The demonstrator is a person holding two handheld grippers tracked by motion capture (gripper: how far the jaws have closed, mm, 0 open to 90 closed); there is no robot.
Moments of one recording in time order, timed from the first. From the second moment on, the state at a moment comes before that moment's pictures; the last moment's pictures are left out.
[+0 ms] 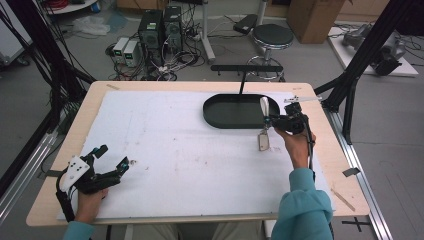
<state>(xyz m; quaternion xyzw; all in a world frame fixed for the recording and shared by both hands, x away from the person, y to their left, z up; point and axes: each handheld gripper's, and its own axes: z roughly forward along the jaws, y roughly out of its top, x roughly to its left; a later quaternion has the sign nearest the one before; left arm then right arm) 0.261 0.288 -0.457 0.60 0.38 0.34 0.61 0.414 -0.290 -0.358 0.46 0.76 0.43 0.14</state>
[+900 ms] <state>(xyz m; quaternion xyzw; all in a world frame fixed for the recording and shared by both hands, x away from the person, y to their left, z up) 0.261 0.287 -0.457 0.60 0.38 0.34 0.61 0.461 -0.255 -0.320 0.34 0.75 0.56 0.12</state>
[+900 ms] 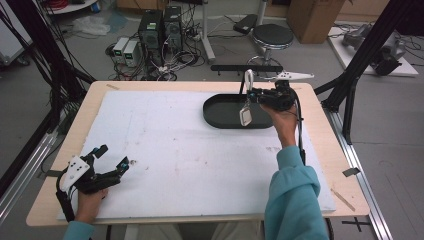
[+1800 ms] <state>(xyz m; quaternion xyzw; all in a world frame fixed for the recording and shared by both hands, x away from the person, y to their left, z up) 0.261 0.287 -0.457 0.60 0.38 0.35 0.61 0.512 -0.227 -0.334 0.32 0.74 0.58 0.07</state>
